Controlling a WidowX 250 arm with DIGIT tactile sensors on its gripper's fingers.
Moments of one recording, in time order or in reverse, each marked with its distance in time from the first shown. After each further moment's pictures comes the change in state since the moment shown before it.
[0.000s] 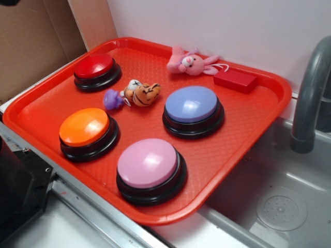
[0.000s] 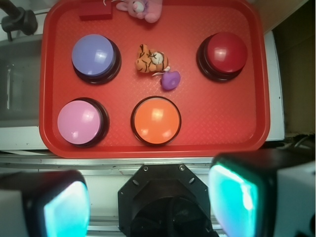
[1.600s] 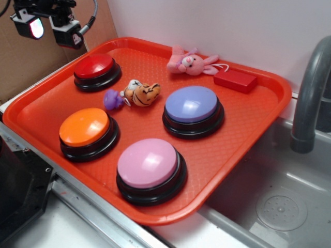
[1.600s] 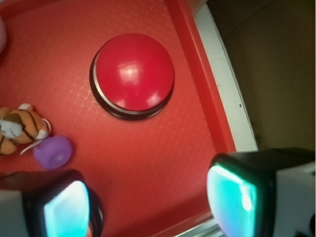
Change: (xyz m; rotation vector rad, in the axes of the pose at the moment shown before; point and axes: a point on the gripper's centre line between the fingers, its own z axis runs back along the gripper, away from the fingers) arm 0.074 0.116 -0.113 0.198 0.062 0.316
